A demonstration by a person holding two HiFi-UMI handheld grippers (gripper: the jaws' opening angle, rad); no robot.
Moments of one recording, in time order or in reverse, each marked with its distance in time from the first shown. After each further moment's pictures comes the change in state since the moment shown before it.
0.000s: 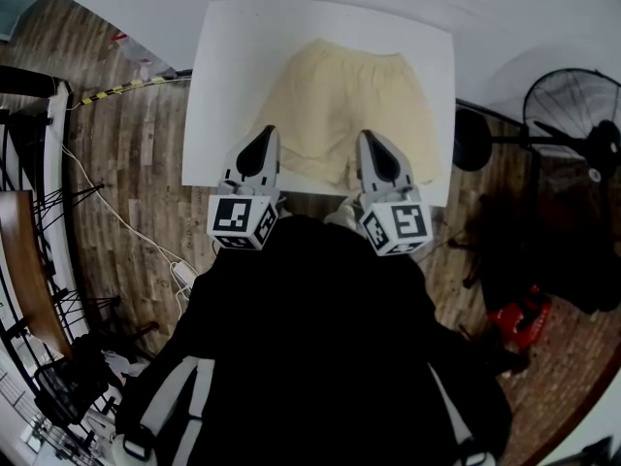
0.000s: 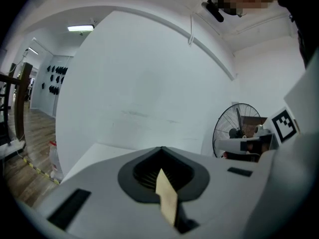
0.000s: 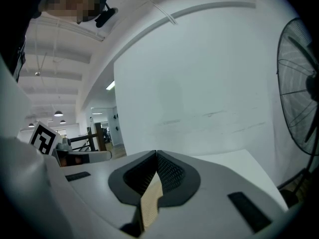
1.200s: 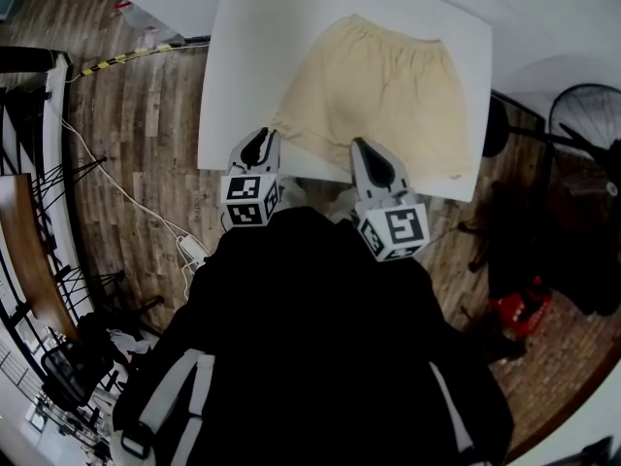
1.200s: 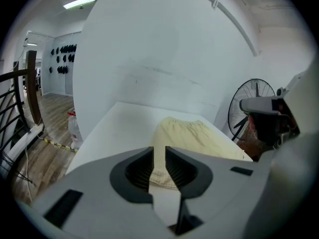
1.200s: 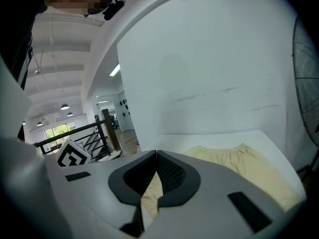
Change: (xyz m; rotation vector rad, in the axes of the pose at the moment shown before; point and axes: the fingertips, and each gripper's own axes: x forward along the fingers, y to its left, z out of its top) left arm -0.014 0.103 -0.148 -0.080 0.400 0.114; right arm 0.037 0.073 -0.072 0.000 0.201 0.085
